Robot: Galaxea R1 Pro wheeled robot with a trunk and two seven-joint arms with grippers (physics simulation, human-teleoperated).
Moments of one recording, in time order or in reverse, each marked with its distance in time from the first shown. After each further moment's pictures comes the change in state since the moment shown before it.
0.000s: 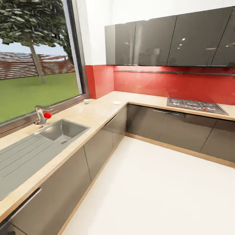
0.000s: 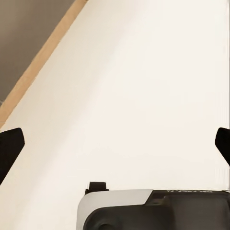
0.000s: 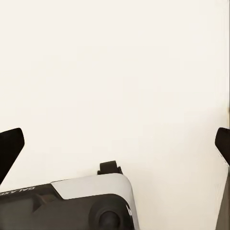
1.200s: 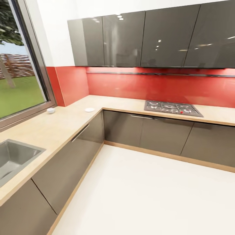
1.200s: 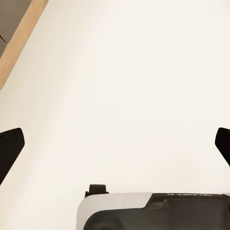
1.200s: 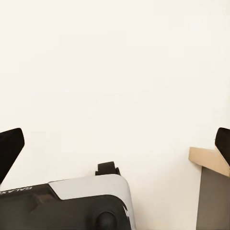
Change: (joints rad) left arm 0.000 0.001 0.000 0.000 0.009 -0.003 0.000; right arm 0.000 -0.003 0.006 0.005 0.011 0.000 0.000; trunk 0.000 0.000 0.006
